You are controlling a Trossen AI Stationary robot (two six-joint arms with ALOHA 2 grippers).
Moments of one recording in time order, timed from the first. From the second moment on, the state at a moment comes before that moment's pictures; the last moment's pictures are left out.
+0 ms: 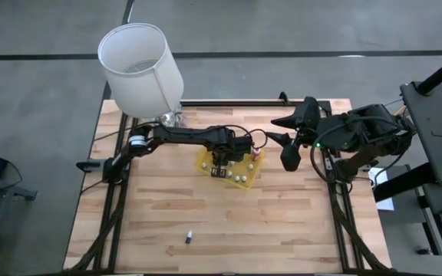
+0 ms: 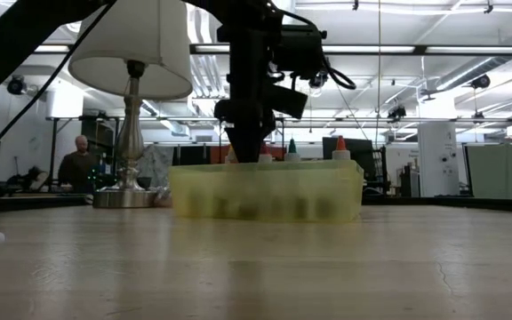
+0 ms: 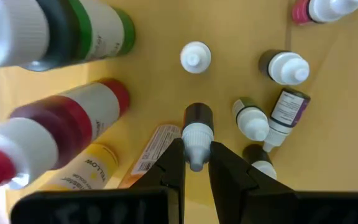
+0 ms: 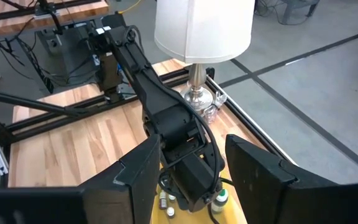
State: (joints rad) left arm 0.11 2.17 1.91 -1.18 -0.14 0.25; right arm 0.32 1.49 2.13 -1.23 0.66 0.47
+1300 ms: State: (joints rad) left arm 0.10 2.17 1.89 -1.14 -0.08 0.52; right arm 0.32 1.49 2.13 -1.23 0.66 0.47
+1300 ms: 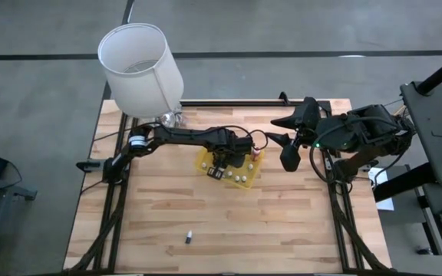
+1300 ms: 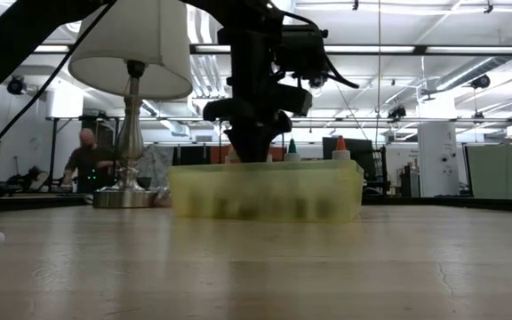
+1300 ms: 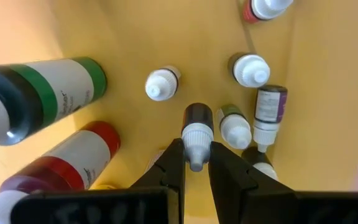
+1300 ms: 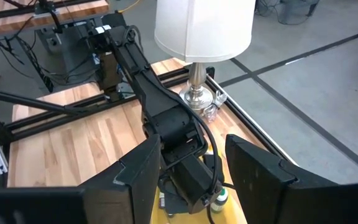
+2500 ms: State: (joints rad) left arm 0.12 2.17 1.82 -1.06 -0.04 0.50; right arm 0.32 1.49 2.13 -1.23 0.66 0.47
